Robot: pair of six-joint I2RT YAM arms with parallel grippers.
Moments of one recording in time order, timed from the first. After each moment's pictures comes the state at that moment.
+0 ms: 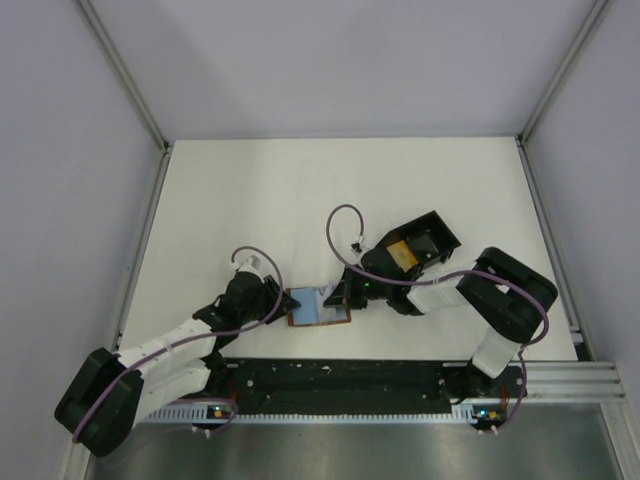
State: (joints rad) left arm -0.58 0.95 0.18 0.07 0.10 -1.02; right arm 0.86 1.68 0.58 0.47 -0.32 1.02
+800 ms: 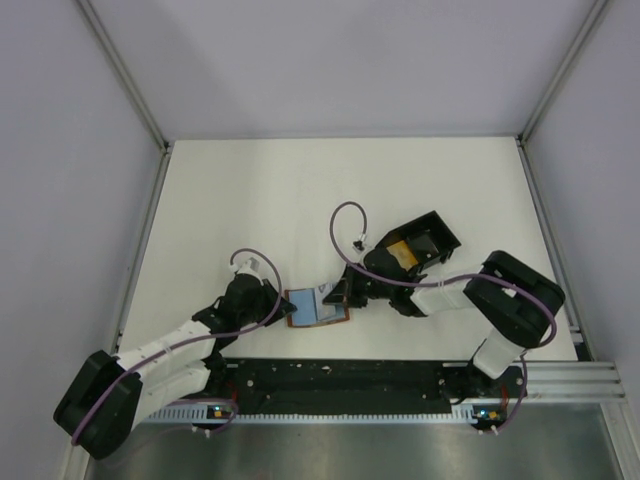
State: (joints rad) left arm -0.58 0.93 0.17 0.05 0.09 -1.02; right arm 0.86 1.63 0.56 0.50 -0.30 1.06
